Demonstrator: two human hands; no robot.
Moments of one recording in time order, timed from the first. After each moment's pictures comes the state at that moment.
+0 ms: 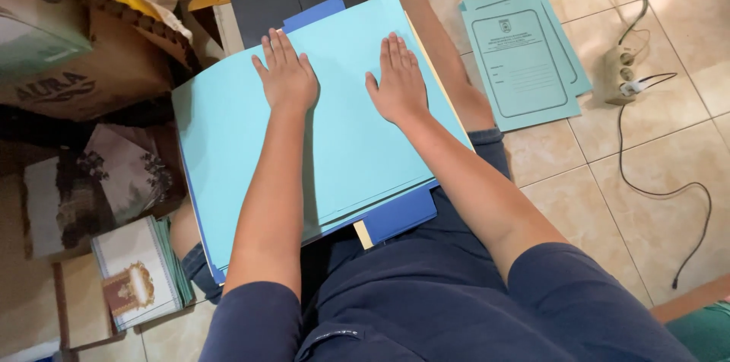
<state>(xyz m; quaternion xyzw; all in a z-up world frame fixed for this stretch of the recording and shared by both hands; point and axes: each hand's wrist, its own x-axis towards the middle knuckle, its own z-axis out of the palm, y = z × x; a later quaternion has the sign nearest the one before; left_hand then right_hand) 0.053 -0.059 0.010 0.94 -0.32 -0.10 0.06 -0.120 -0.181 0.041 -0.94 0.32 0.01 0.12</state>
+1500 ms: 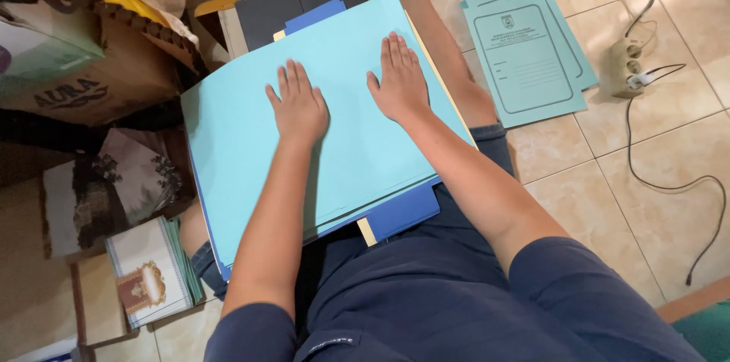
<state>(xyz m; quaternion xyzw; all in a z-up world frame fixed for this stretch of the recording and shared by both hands) 0.014 -0.021 0.000 0.92 -0.36 -0.11 0.06 -0.120 -0.180 0.041 -0.94 0.31 0.02 0.13</state>
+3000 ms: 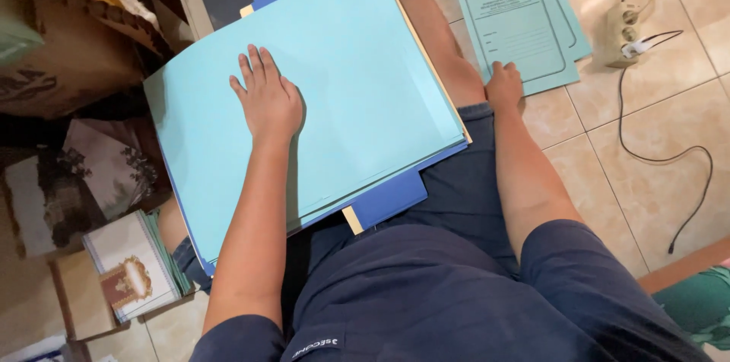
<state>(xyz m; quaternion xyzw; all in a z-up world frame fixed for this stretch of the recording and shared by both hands) -0.004 -0.007 0.026 0.94 -0.33 -0.09 0.10 -0.341 -0.405 -0.233 -0.87 0.48 -0.10 0.06</state>
